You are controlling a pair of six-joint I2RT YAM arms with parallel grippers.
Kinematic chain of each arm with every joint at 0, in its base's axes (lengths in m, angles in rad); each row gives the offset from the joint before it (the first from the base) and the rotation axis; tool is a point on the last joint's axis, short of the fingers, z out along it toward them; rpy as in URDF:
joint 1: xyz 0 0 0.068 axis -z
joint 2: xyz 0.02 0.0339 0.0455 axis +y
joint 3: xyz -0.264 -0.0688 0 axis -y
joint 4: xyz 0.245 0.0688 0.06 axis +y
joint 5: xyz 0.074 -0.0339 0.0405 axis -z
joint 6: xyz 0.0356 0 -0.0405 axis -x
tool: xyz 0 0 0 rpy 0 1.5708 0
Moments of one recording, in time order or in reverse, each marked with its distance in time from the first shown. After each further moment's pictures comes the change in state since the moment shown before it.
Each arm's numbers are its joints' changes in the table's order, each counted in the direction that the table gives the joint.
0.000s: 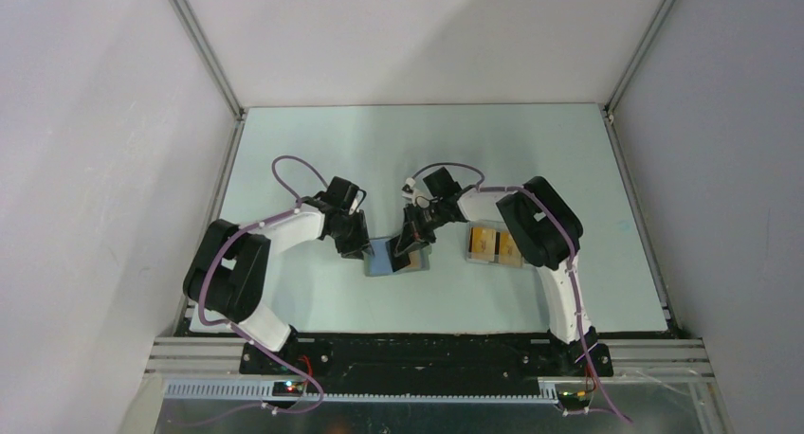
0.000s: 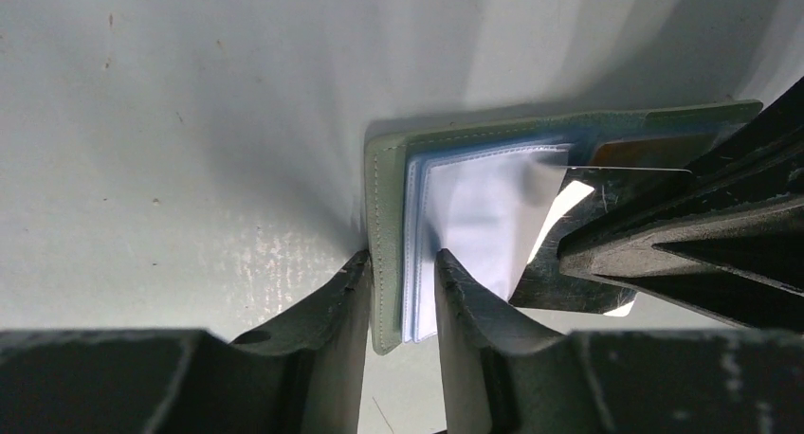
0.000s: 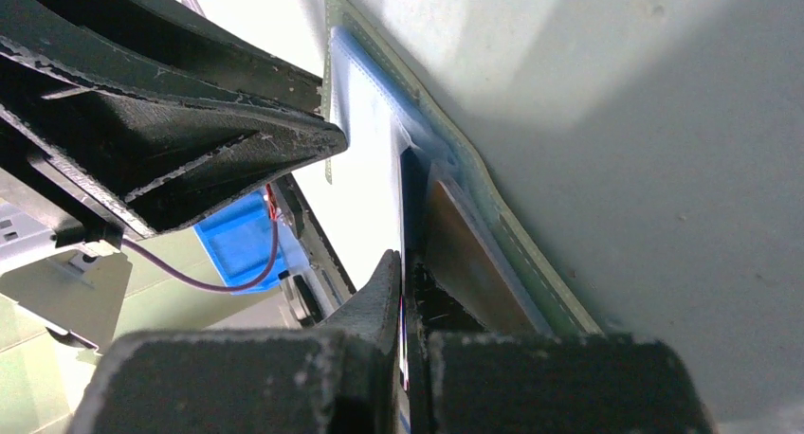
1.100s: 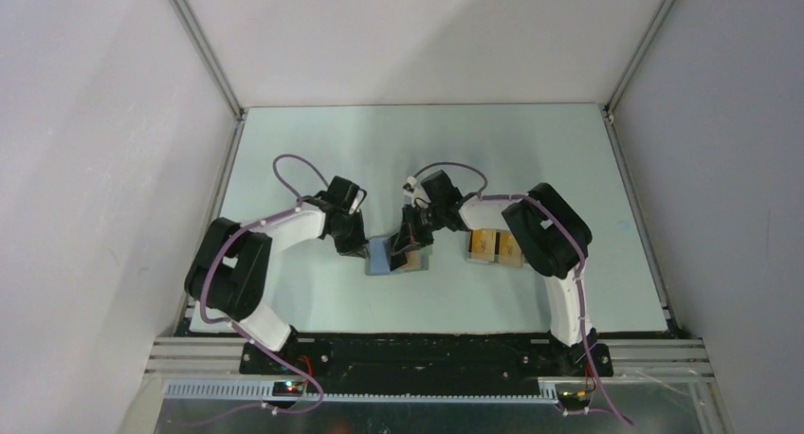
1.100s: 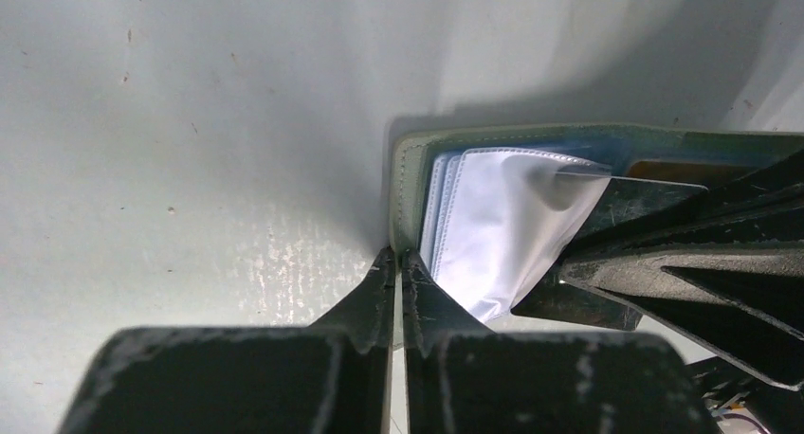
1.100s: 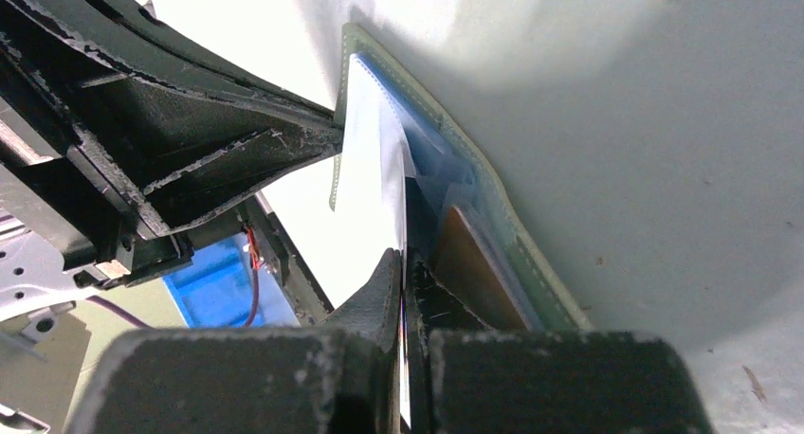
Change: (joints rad) left arm 0.000 0.011 0.008 0.008 -0.013 -0.021; right arm -0.044 -0.087 -0.097 -0.146 0.167 -0.100
